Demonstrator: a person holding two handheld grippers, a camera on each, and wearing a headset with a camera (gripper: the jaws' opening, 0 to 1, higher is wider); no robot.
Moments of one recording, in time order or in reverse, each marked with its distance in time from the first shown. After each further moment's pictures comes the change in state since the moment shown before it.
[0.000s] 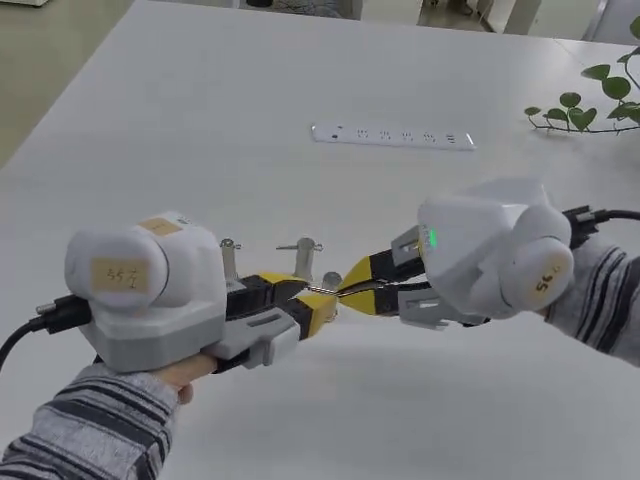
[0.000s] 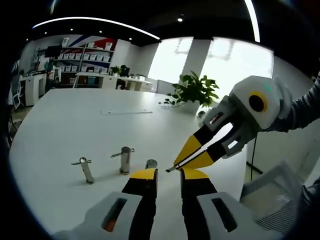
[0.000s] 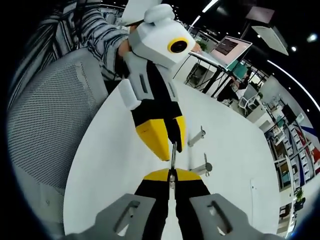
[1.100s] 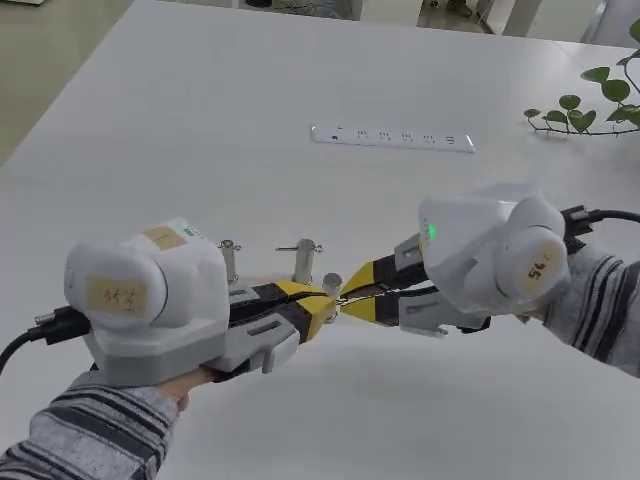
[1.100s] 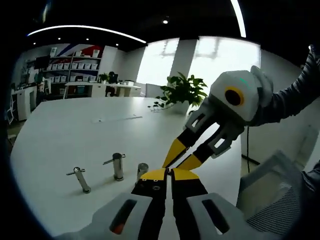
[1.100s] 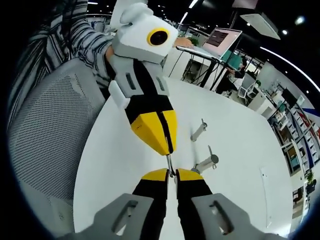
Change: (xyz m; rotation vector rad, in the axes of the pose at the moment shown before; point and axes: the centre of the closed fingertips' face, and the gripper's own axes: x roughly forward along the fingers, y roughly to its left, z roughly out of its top) left arm -0.001 -0.017 0.001 0.115 -0.022 -0.088; right arm 0.001 0.007 -0.007 0.156 0.003 0.034
